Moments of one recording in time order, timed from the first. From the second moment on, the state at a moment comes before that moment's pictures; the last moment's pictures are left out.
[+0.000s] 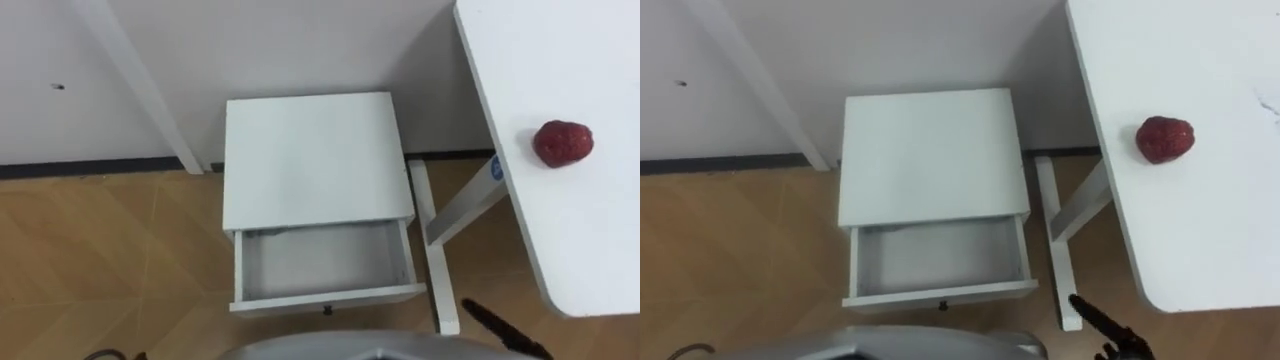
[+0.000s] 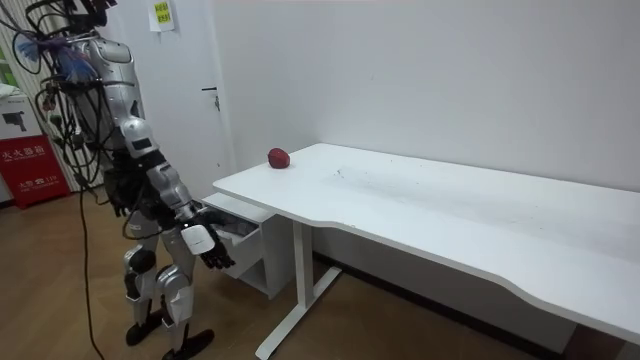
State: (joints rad) left arm 0.22 0.19 0.29 1.18 0.09 0.01 0.15; right arm 0.11 -0.20 -0.46 1.23 0.94 -0.02 -0.09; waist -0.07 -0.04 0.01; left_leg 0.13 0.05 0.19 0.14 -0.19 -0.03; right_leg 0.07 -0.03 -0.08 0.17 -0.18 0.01
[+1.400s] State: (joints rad) left arm 0.27 0.24 0.28 1.11 0.19 0.01 0.11; right arm 0.06 -0.40 -0.69 0.17 0.48 -0.22 -0.87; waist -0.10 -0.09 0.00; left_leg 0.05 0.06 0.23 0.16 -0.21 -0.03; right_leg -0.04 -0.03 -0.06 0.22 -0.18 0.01
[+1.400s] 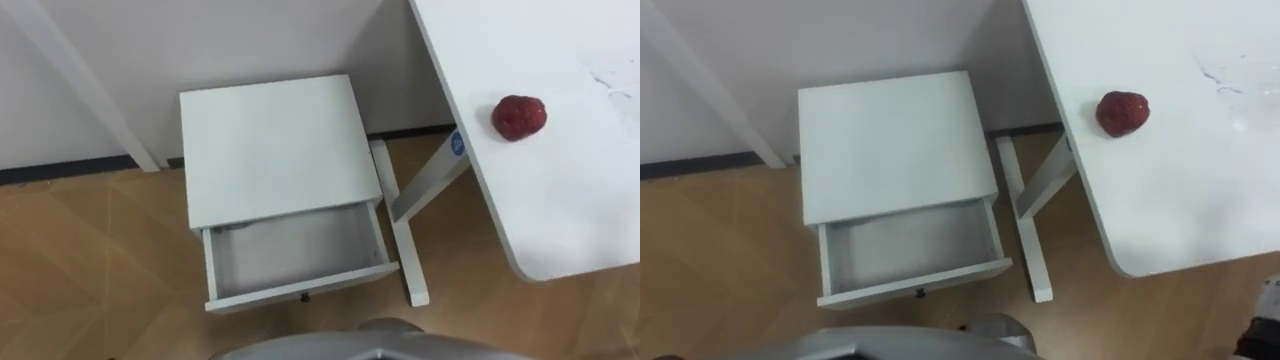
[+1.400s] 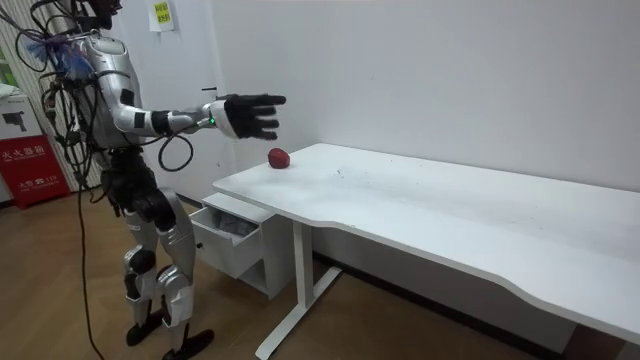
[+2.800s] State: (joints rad) left arm 0.26 0.24 0.17 1.12 0.21 0.00 0.11; right arm 0.17 -0.40 -0.22 0.18 0.02 -0.15 -0.32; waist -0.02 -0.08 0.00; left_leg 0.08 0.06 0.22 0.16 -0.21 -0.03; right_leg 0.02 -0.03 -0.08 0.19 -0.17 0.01
